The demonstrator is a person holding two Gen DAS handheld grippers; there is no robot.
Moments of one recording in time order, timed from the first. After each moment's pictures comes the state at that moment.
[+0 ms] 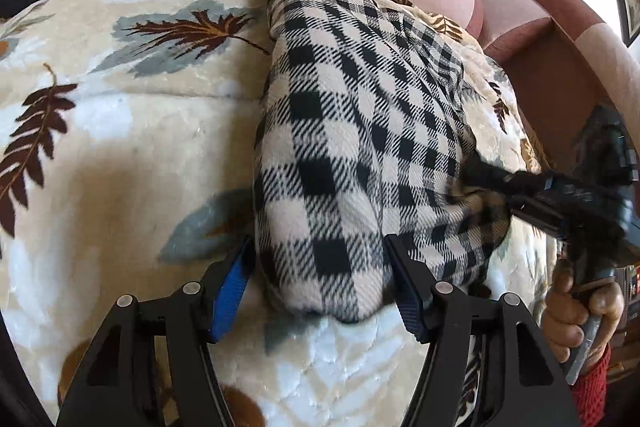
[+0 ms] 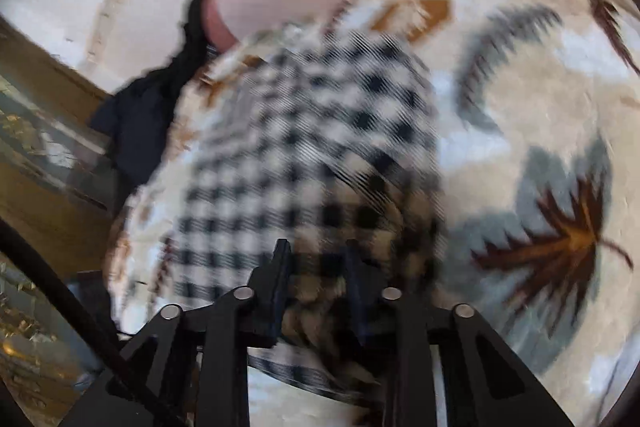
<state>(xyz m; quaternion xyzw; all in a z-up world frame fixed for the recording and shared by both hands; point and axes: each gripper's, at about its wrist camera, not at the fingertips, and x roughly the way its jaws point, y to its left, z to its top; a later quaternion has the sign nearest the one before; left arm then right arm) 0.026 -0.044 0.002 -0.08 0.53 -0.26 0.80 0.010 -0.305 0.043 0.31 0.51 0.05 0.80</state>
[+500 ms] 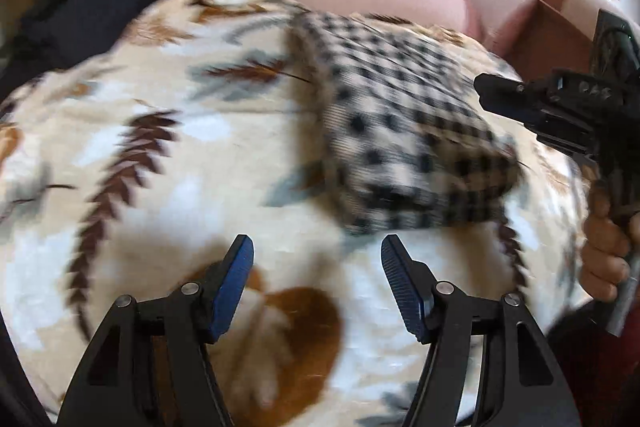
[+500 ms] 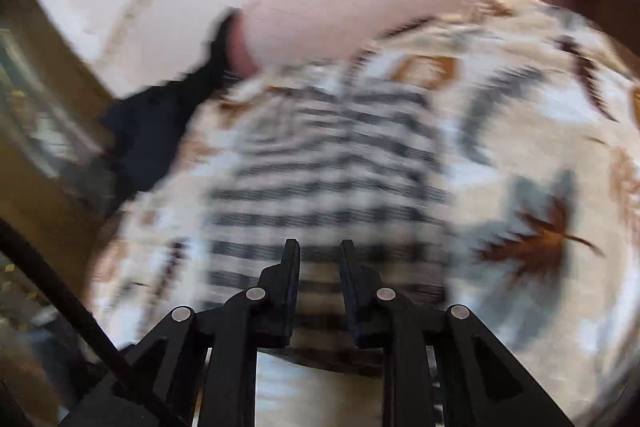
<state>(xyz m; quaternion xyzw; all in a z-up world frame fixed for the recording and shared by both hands) -0.038 0.009 0.035 0.01 0.44 -0.20 0.88 -0.020 -0.248 0.106 0.26 0.41 0.09 0.87</state>
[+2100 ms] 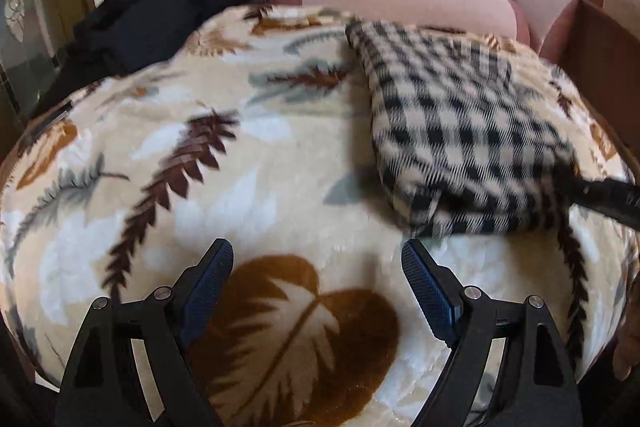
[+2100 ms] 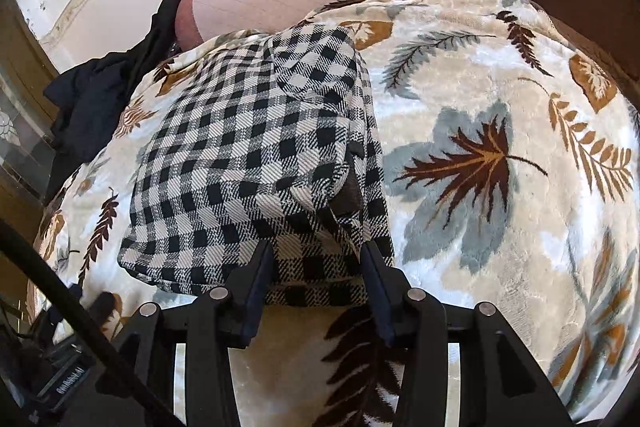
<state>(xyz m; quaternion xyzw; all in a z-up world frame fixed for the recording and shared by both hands) -0.045 0.006 0.015 0.05 0.42 -0.11 0.90 -0.095 -0.256 0.064 0.19 0.47 -0.07 0.86</state>
